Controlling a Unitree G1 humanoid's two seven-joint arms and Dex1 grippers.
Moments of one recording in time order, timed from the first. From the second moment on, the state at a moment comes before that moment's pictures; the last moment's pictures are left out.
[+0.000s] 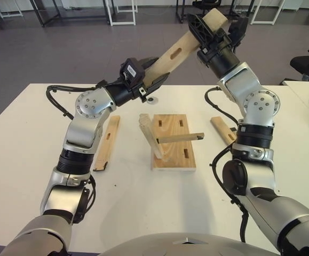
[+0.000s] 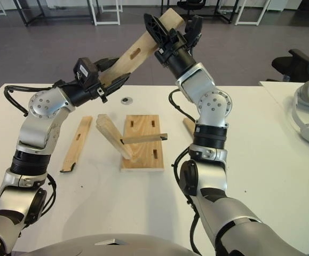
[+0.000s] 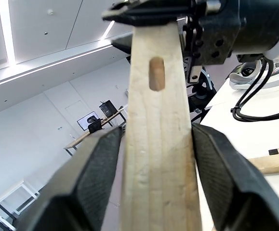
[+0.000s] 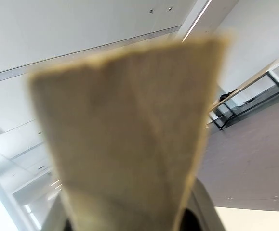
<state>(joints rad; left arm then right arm) -0.63 0.39 -0.10 -0.07 -0.19 0.12 -0.65 -0.88 -0.09 -0.39 0.17 1.06 0.71 0.25</state>
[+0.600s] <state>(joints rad) 0.06 0.36 -0.18 -0.36 0.01 0.62 -0.31 0.05 -0.10 -0.56 -0.41 1.33 0.76 -0.14</state>
